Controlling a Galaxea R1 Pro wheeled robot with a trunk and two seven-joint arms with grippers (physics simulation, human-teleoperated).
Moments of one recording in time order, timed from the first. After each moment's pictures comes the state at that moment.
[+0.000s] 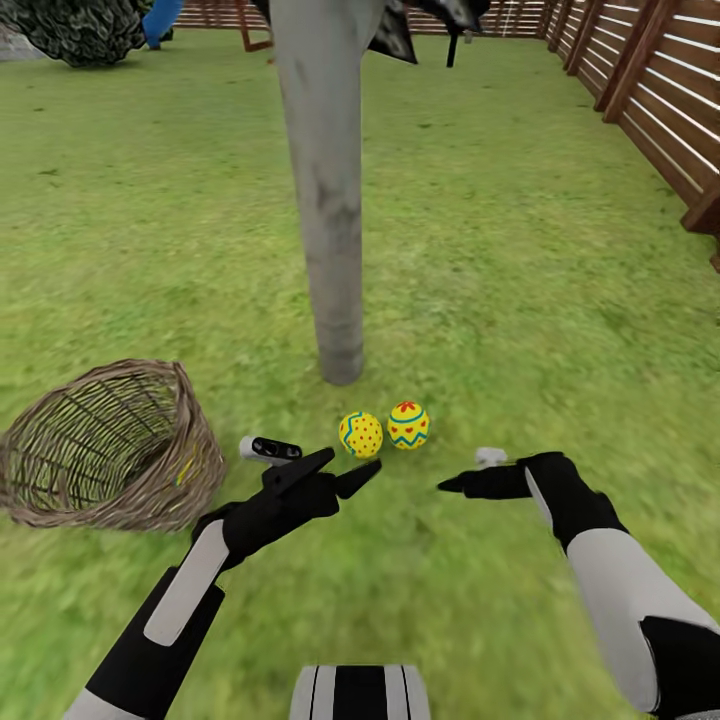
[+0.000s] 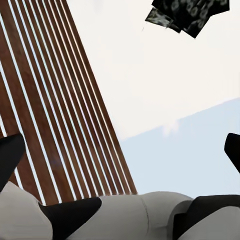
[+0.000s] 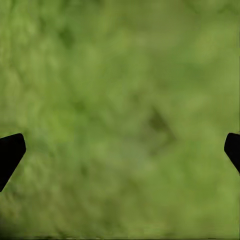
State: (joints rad) left arm -0.45 0.03 -0.29 -1.46 1.29 0.89 -0.93; right arm -0.91 -0.11 -0.15 -0.63 0.26 0.75 0.78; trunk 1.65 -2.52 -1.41
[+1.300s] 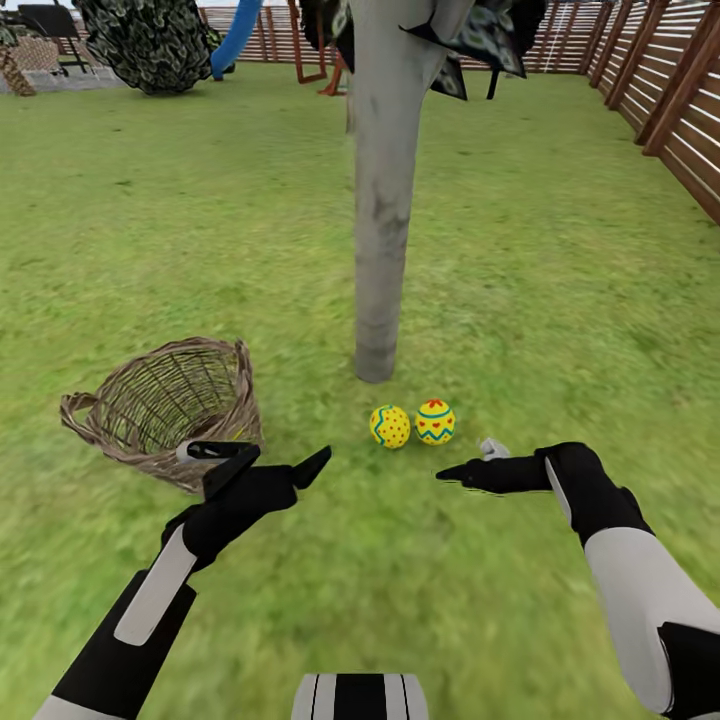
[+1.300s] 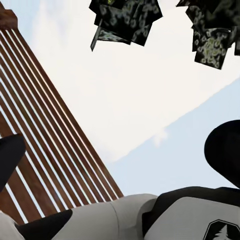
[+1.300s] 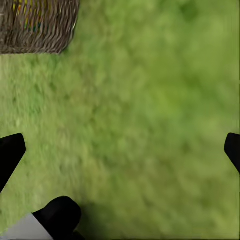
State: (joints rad) left arm -0.44 0.09 -0.21 -1.45 1.28 0.87 -1.16; right arm -0.90 -0.15 -0.19 -0.72 0.26 0.94 1.09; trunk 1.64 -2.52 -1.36
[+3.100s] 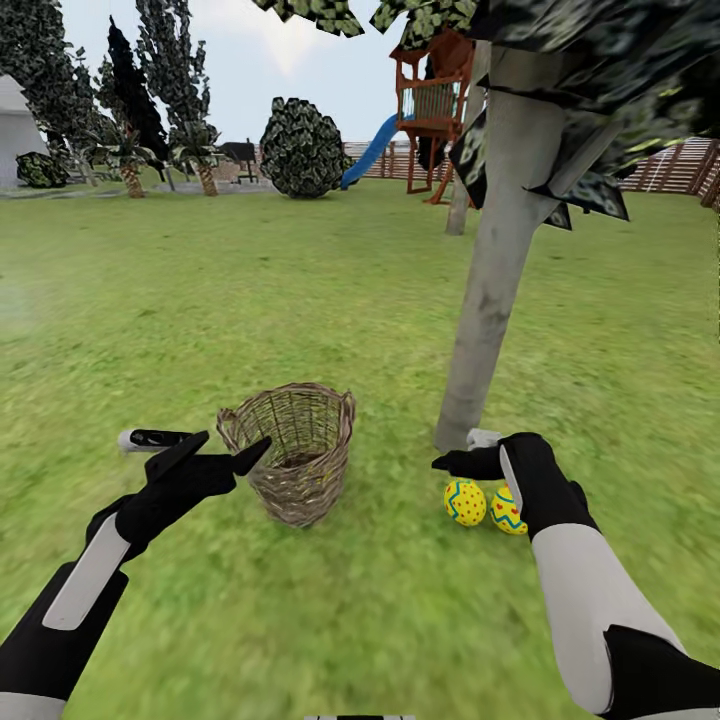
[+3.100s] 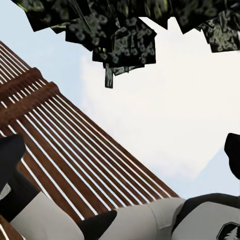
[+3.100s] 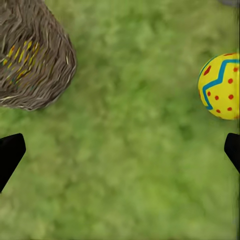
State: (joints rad) left arm -0.45 0.26 -0.07 -1.42 1.28 0.91 -1.14; right arm -0.90 0.04 -0.24 -0.83 0.27 0.91 0.42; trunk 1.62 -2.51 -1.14
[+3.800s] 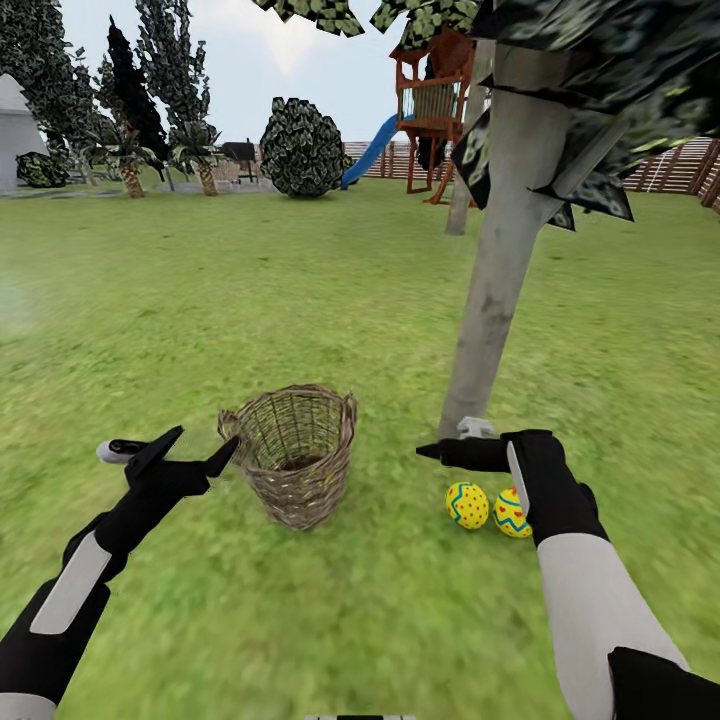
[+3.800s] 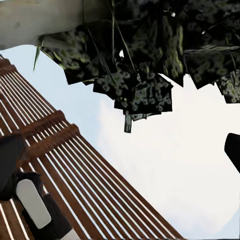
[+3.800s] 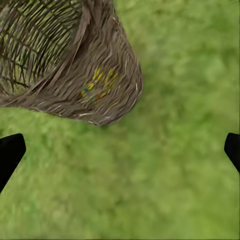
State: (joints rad) left arm -0.44 0.26 0.07 -1.24 1.29 0.90 -1.15; right arm -0.86 0.04 -0.24 -0.97 0.27 0.91 0.71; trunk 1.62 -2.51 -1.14
